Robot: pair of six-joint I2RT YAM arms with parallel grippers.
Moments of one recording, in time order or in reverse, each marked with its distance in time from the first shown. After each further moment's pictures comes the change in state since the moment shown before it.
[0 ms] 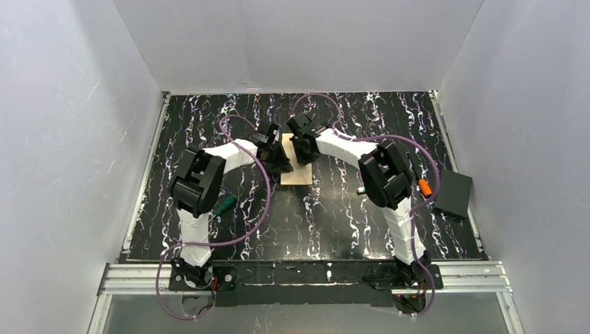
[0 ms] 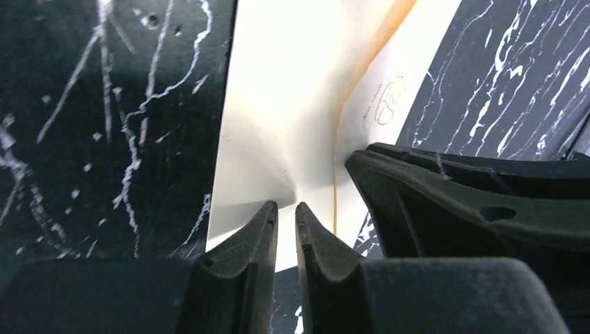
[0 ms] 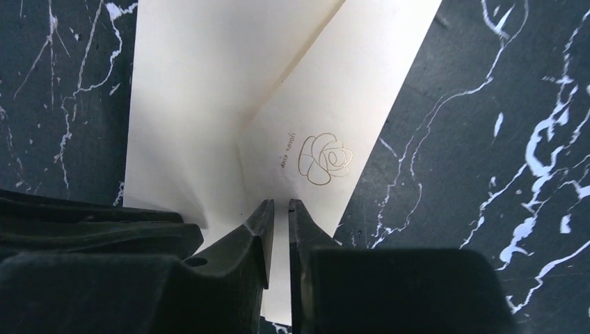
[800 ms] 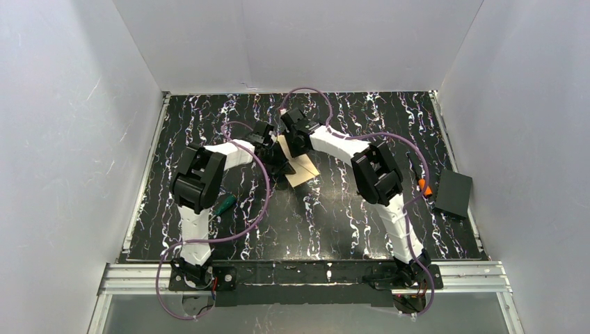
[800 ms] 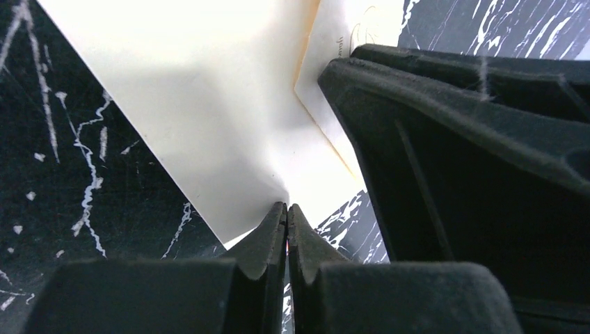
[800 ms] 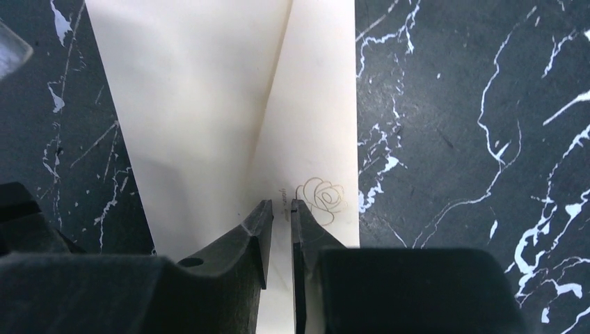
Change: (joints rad) left arm 0.039 0.071 0.017 0.002 0.211 -0.019; right arm 0.005 0.098 0.140 0.066 0.002 -0.132
